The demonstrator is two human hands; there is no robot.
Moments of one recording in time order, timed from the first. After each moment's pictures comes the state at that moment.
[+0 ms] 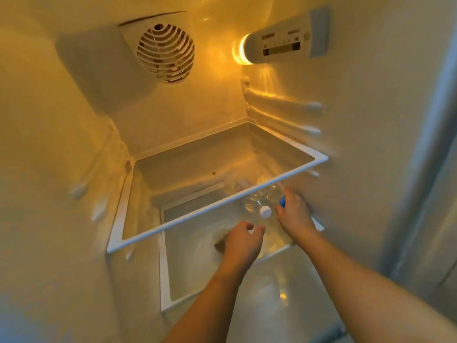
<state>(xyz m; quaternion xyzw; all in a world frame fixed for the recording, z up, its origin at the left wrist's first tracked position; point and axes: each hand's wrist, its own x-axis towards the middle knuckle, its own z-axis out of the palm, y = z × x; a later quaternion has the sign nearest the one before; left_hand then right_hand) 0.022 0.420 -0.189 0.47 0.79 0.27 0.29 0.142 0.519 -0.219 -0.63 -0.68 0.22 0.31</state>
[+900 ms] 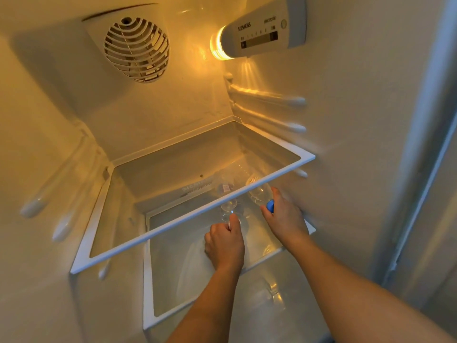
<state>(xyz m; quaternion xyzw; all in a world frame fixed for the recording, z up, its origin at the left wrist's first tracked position) 0.015 0.456 -0.225 0.38 0.84 0.36 0.13 0.145 0.521 -0.226 -0.60 -0.70 0.19 0.32</state>
